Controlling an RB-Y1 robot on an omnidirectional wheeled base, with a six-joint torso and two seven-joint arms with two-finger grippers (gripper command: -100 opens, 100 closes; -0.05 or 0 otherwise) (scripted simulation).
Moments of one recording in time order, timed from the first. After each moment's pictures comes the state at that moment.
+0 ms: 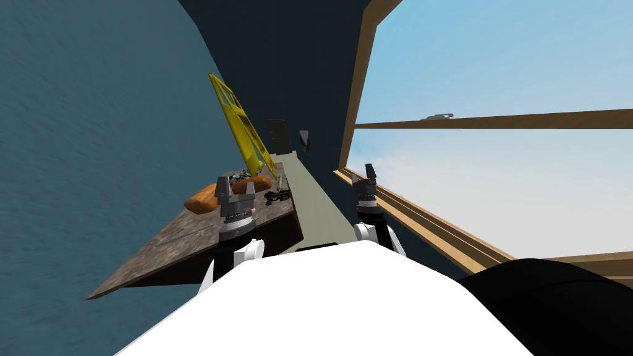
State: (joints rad) left arm 0.48 0.03 0.00 -2.29 -0.03 -0.52 0.01; right arm 0.48 0.02 0.05 -2.30 0.08 -0.40 -0.07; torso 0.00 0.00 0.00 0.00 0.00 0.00
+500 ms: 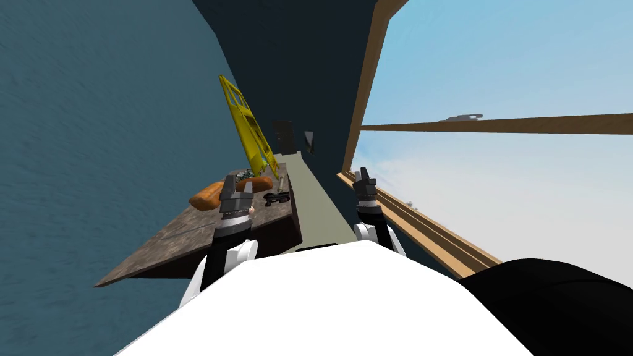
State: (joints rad) left arm 0.46 0.11 0.05 -2.32 -0.02 -0.39 -0.01; right arm 0.48 0.02 0.05 -2.30 0.08 -0.40 -0.07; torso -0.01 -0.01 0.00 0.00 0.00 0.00
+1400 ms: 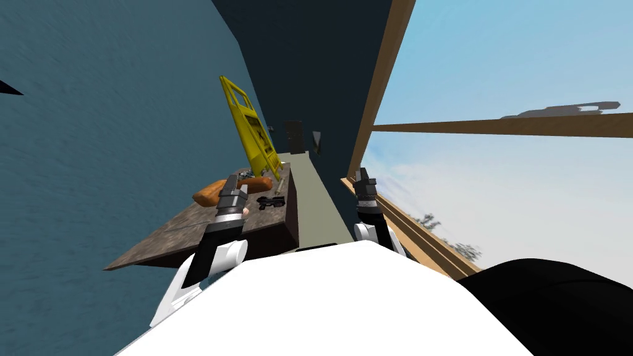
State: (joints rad) left arm 0.44 0.19 0.14 -2.34 0.01 -0.16 -0.07; right arm 0.48 0.02 0.05 -2.30 0.08 -0.40 -0.07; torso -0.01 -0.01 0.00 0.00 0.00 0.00
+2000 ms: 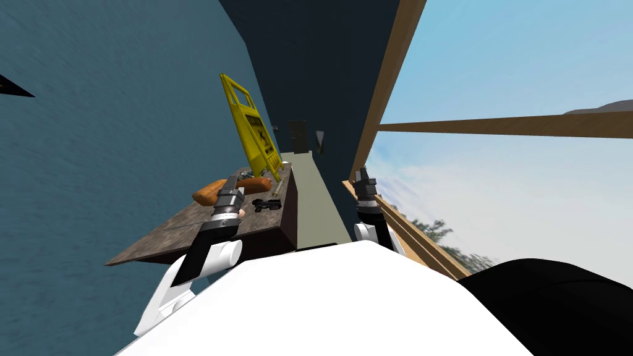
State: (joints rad) left arm 0.44 0.21 0.19 -2.37 0.02 0.00 -0.10; right arm 0.48 0.02 0.05 -2.30 0.08 -0.40 -0.07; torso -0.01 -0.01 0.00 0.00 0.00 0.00
